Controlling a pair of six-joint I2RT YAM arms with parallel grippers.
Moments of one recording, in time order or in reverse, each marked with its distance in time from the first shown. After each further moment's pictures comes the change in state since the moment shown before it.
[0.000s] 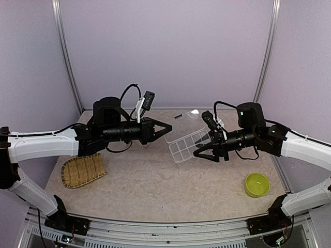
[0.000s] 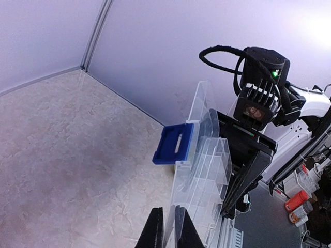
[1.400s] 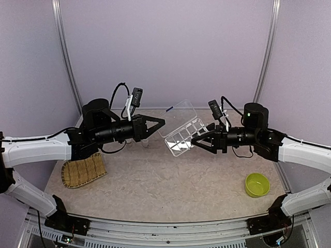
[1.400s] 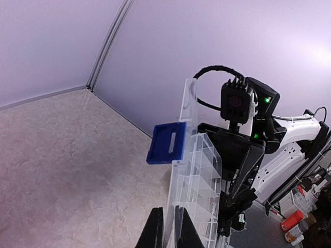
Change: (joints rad) left arm 0.016 -0.093 -0.099 0.121 -0.053 -0.063; right arm -0.039 -0.005 -0.118 0.435 -0.067 0.366
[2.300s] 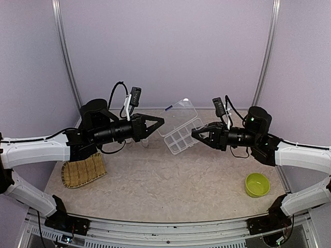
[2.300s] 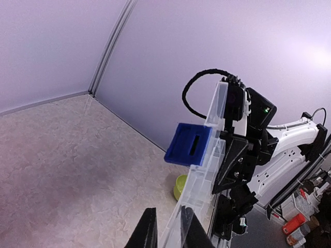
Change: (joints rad) left arm -0.013 -0.016 -0.007 0.006 -0.032 0.013; right arm -0.009 0.032 -0.082 0.303 0.013 0.190
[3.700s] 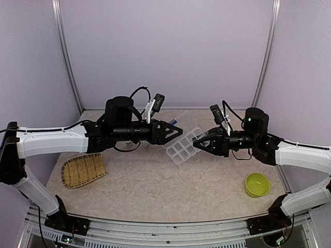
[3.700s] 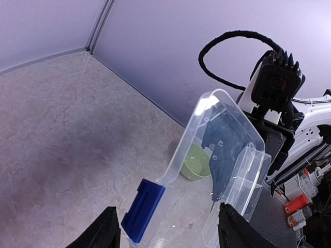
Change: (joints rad) left arm -0.032 0.203 0.193 -0.199 0.050 0.014; right arm -0.011 -0.002 0.000 -0.125 -0.132 -0.169
